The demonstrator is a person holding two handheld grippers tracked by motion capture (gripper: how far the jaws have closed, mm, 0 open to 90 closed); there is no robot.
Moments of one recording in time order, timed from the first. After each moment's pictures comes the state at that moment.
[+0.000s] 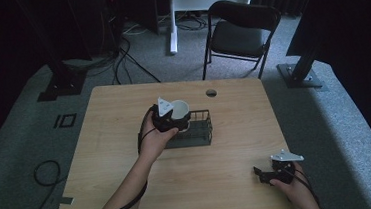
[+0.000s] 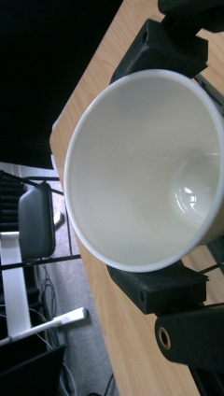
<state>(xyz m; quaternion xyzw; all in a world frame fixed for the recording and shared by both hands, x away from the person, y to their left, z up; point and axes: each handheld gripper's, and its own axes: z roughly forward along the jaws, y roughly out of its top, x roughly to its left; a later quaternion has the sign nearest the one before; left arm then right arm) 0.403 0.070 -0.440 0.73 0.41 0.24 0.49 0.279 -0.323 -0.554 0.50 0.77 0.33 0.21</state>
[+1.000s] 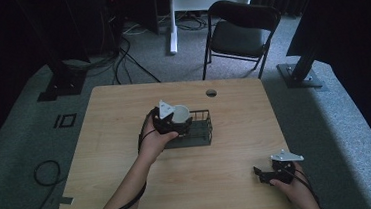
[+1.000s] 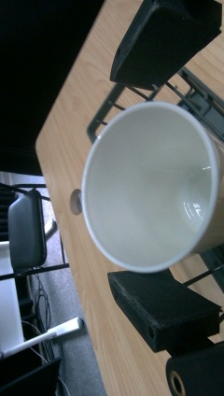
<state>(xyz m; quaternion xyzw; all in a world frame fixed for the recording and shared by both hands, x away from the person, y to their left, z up) 0.404 0.073 -0.448 0.75 0.39 0.23 0.48 0.279 -0.323 -0.554 0.50 0.77 0.33 0.21</state>
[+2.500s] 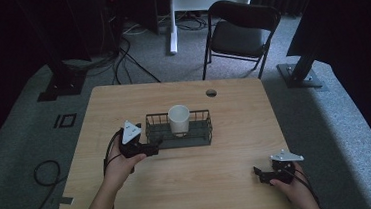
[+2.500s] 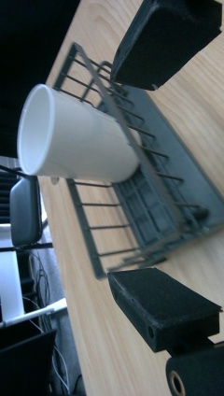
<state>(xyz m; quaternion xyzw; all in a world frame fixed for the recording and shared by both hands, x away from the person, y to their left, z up) 0.338 0.167 -0.462 0.74 0.40 0.25 0.48 0.279 -0.322 -0.554 0.50 0.77 0.33 0.21</state>
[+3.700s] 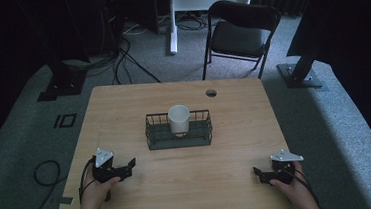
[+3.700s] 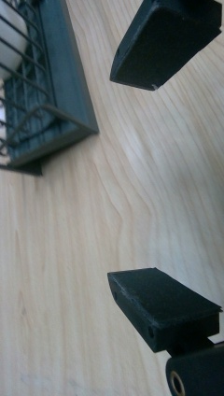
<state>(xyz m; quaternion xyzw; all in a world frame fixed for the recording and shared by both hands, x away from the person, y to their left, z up) 0.298 0.251 -0.532 0.71 0.52 0.23 0.41 0.279 -0.322 -0.554 0.49 0.77 0.33 0.21</state>
